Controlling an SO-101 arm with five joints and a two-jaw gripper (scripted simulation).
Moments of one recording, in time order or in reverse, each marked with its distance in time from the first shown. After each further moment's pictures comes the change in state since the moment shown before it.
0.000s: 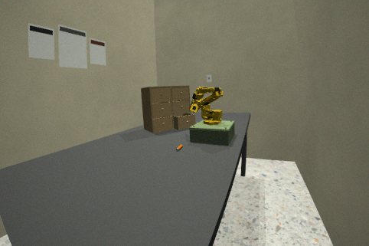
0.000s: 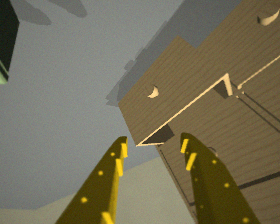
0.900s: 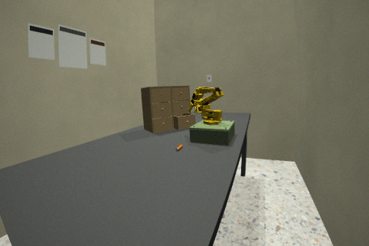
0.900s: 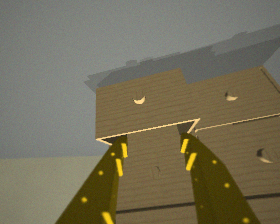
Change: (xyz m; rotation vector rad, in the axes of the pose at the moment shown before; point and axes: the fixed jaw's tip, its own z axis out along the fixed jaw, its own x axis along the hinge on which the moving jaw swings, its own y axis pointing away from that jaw) arm 0.002 -0.004 0.000 0.009 -0.005 -0.625
